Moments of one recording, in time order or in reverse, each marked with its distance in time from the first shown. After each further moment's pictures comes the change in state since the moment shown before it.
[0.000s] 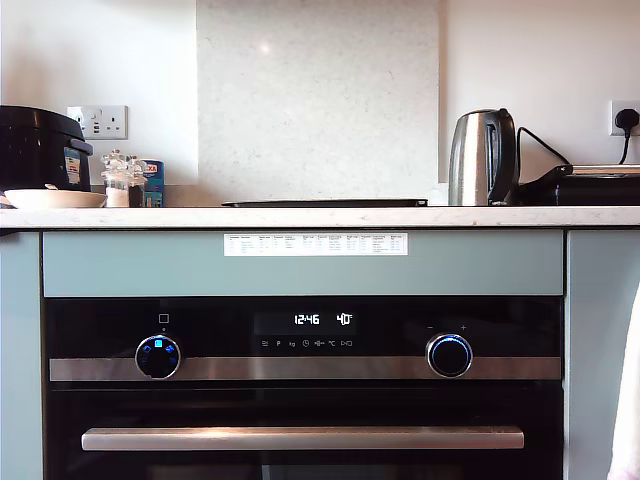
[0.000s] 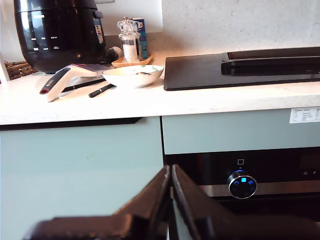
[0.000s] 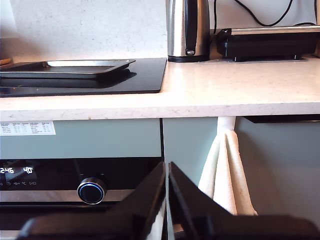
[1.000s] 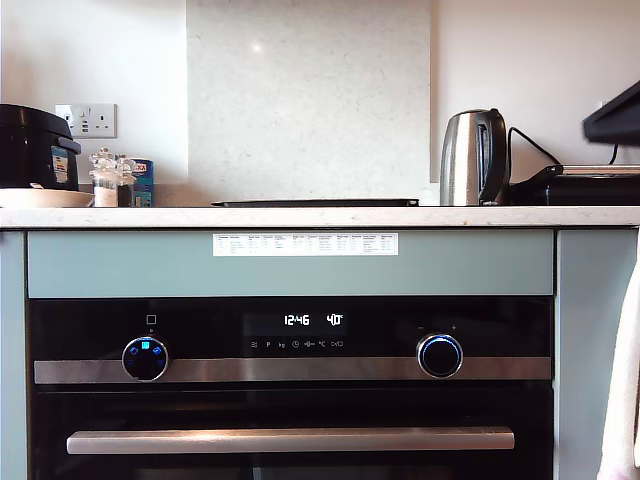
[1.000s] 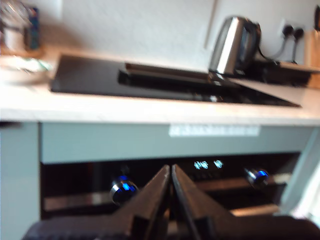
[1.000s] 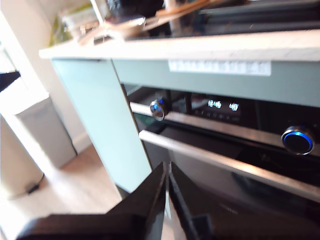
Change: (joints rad) left arm -0.023 -0.010 0.038 -0.039 0.372 -0.236; right arm 0.545 0.172 0.112 -0.125 -0.208 0.137
